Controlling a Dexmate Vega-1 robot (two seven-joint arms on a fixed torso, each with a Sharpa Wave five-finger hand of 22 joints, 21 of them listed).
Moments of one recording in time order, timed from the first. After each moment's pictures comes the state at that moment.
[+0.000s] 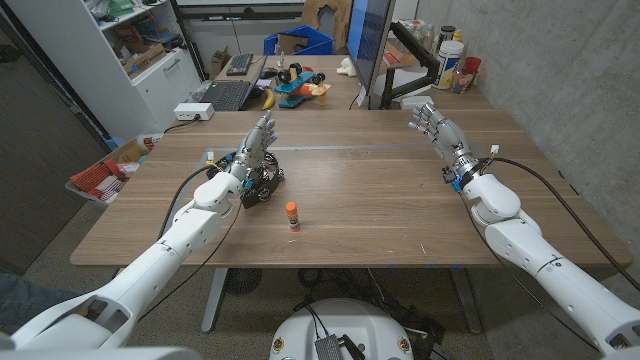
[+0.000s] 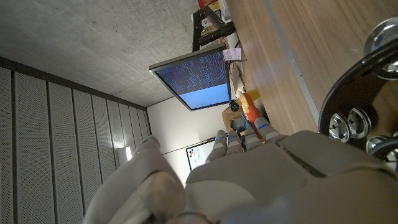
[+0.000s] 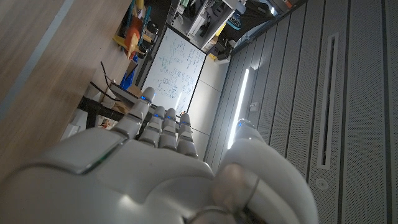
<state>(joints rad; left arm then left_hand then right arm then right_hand) 0.84 0.56 0.38 -1.42 -0.62 -0.20 0.00 0.28 0.00 0.24 0.09 0.22 -0.03 0.11 0.19 0.17 -0.11 0.08 0.21 0.20 -0.14 0.10 0.19 0.18 -0.17 0.03 0.47 0.16 -0.97 -0.64 -0.31 -1.52 0.58 0.47 0.08 0.35 0.02 0.24 0.02 0.21 0.17 0.06 0.24 0.19 0.14 0.10 0.24 0.19 0.11 0.03 0.21 0.30 0.19 0.02 0.45 0.16</state>
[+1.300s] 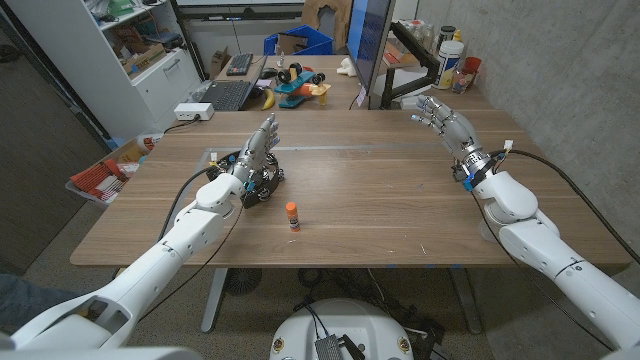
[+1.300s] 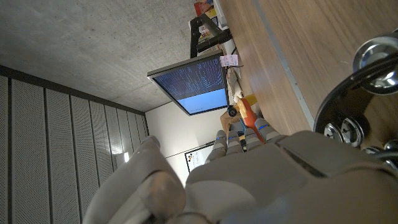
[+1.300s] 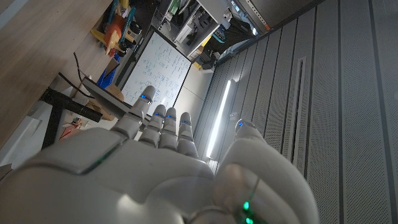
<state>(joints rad) 0.84 0.57 0.40 -1.43 -0.61 -0.18 0.00 0.28 0.00 0.24 0.08 0.21 -0.03 0.11 0.19 0.17 -0.11 0.08 0.21 0.20 -0.15 0.09 0.19 0.18 -0.17 0.03 0.45 0.17 -1.02 -0.71 -0.26 -1.59 0.55 0.54 0.11 0.35 0.02 0.24 0.01 0.21 0.17 0.06 0.22 0.19 0.15 0.09 0.23 0.19 0.12 0.03 0.21 0.28 0.21 0.02 0.43 0.17</state>
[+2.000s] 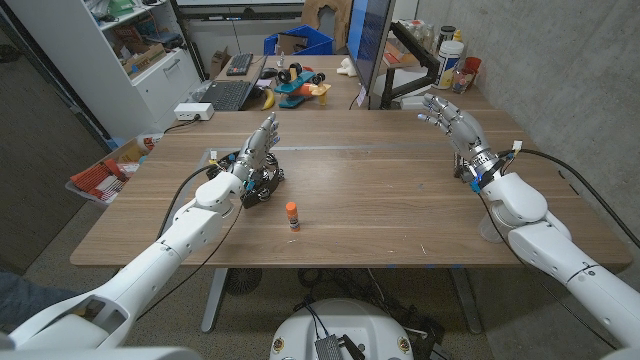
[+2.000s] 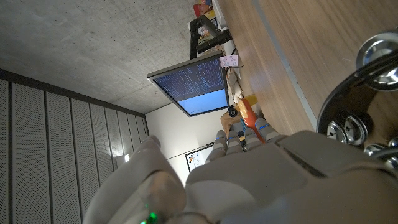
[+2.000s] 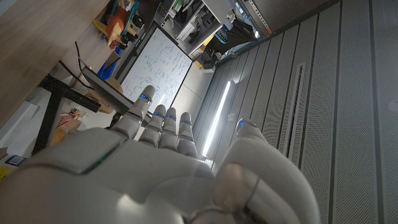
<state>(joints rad) 0.84 0.58 0.40 -1.44 -0.60 -0.17 0.01 0.28 0.00 0.24 0.08 0.21 -0.03 0.11 0.19 0.17 -0.12 0.07 0.21 0.20 -0.15 0.09 0.19 0.18 -0.17 0.03 0.45 0.17 -1.07 -0.73 -0.22 -1.63 0.50 0.55 0.07 0.35 0.02 0.24 0.01 0.21 0.17 0.06 0.22 0.19 0.16 0.10 0.23 0.19 0.12 0.03 0.21 0.28 0.22 0.02 0.42 0.17</state>
